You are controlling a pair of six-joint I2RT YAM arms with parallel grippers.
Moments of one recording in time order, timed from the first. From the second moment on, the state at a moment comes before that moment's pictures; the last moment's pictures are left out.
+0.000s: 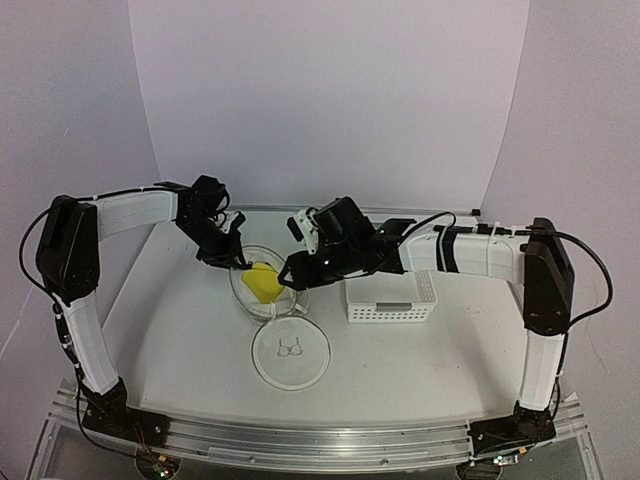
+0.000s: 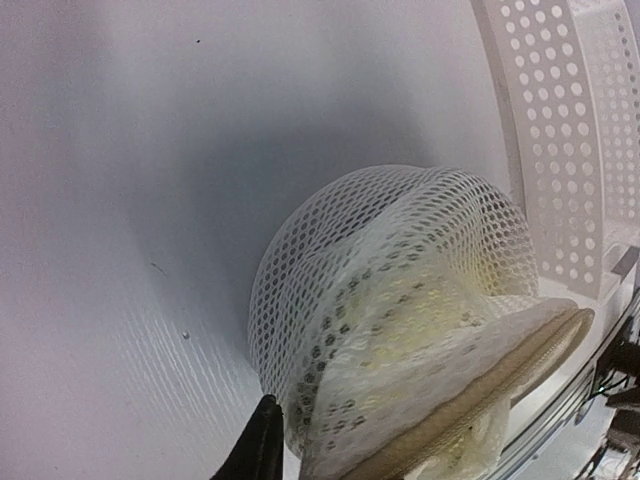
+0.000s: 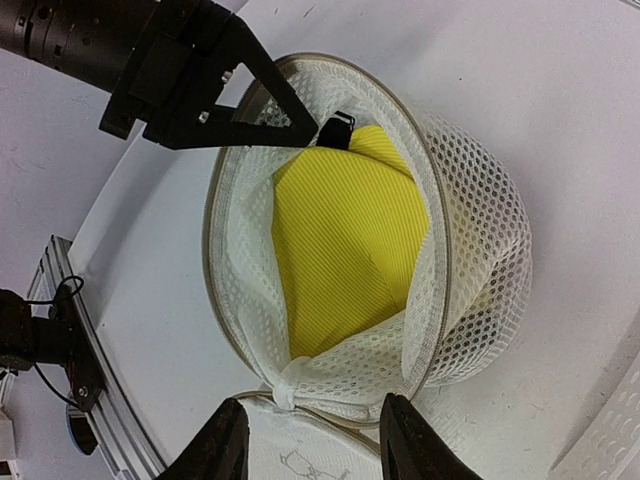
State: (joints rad) left arm -0.41 1.86 1.47 -0.78 0.35 -0.25; right arm 0.95 1.95 1.52 -0.28 -0.19 0.44
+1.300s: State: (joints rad) left arm -0.58 1.65 1.33 -0.79 0.34 -0.47; right arm 0.99 2.21 1.75 -0.27 -0.19 0.65
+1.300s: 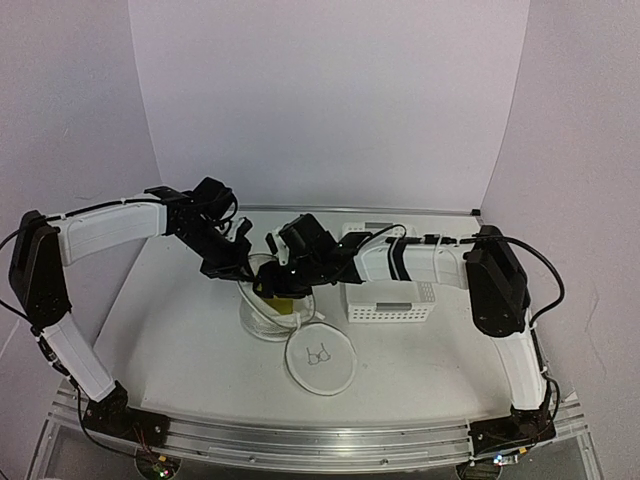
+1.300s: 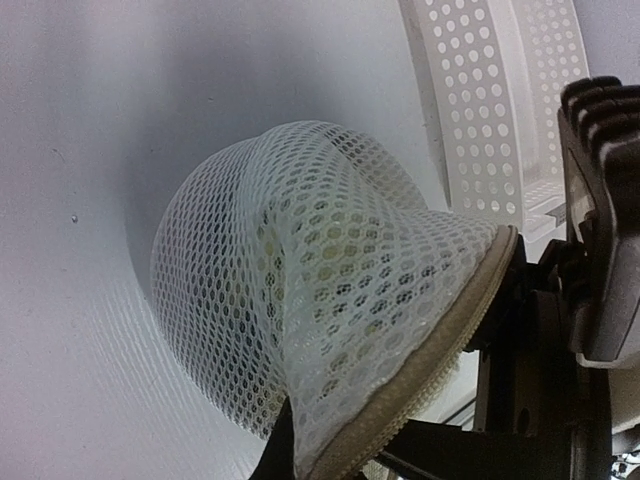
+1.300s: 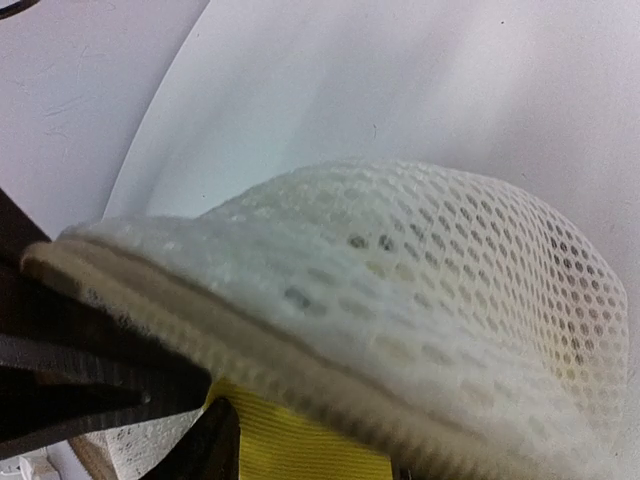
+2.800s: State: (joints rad) left arm -0.61 1.63 1.32 -0.76 0.35 -0.49; right arm 1.03 2.32 1.82 -0.30 0.07 0.60
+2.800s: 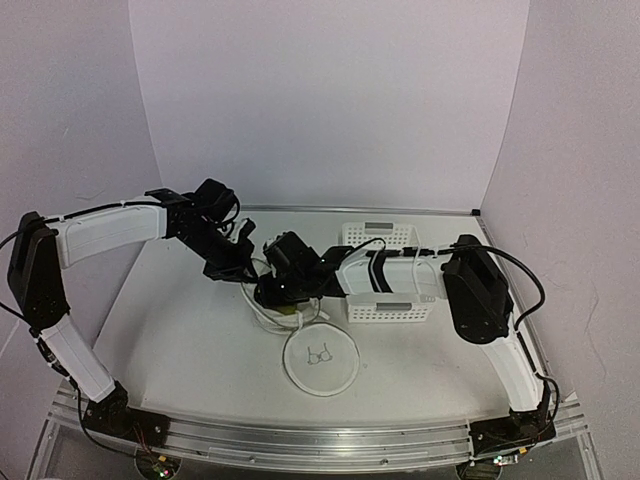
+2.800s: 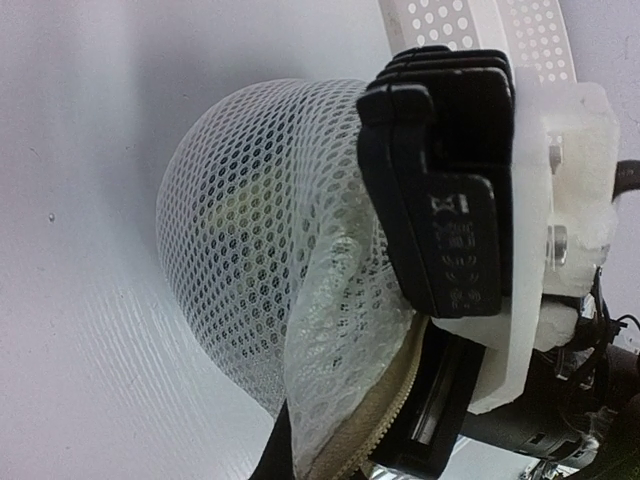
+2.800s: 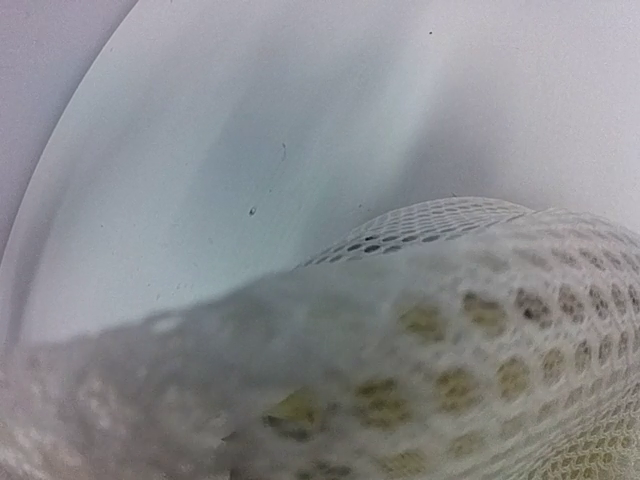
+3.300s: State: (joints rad) left arm -0.61 1.63 1.26 -0.75 0.30 -0.50; right arm 1.03 2.12 1.60 -0.26 0.13 0.59
